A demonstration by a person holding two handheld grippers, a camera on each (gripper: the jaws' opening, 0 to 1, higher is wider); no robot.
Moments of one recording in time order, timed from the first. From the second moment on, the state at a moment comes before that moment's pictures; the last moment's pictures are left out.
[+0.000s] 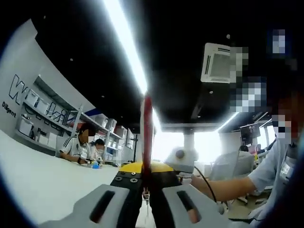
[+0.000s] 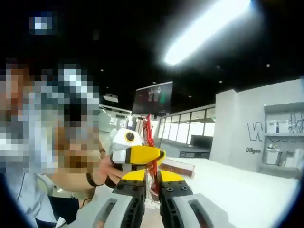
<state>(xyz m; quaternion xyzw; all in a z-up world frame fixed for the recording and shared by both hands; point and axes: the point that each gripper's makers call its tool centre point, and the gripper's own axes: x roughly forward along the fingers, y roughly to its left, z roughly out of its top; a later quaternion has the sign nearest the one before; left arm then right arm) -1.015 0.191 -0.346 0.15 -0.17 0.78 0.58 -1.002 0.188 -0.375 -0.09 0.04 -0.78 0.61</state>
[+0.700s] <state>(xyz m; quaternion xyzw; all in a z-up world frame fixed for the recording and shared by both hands) -1.018 0.193 -0.347 0.14 -0.18 0.80 0.56 -1.003 0.191 -0.368 -0.12 0.00 -0.78 0.62</state>
